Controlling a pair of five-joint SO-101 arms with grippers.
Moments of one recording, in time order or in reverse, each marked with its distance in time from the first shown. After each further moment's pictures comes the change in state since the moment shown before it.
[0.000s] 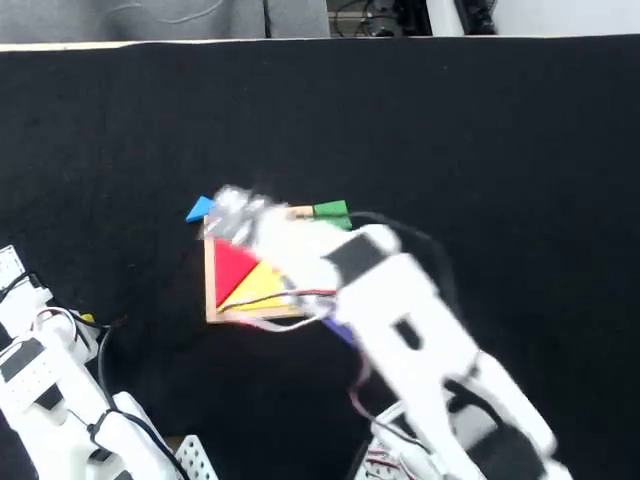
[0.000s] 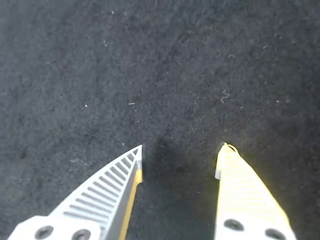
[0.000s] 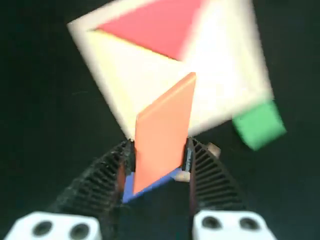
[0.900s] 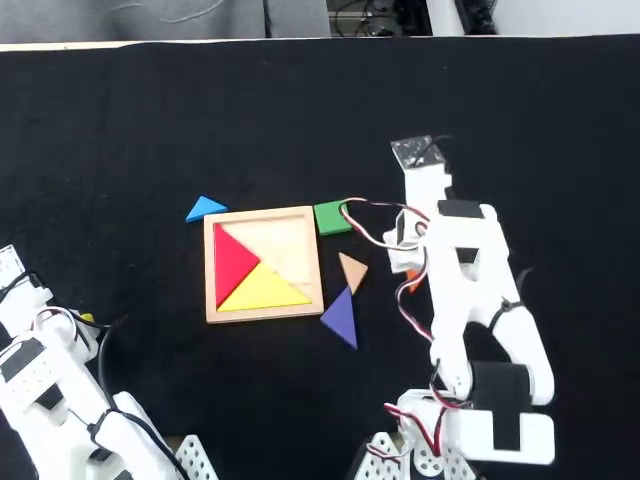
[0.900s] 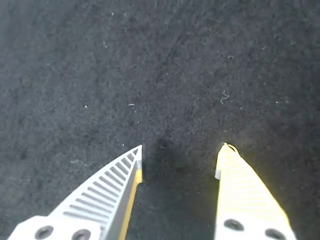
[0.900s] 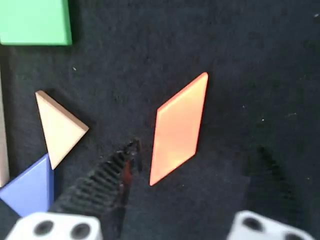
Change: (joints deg) left arm 0.2 0.0 0.0 -0.2 0.0; right arm 33.9 20.8 4.0 -14.7 -17.4
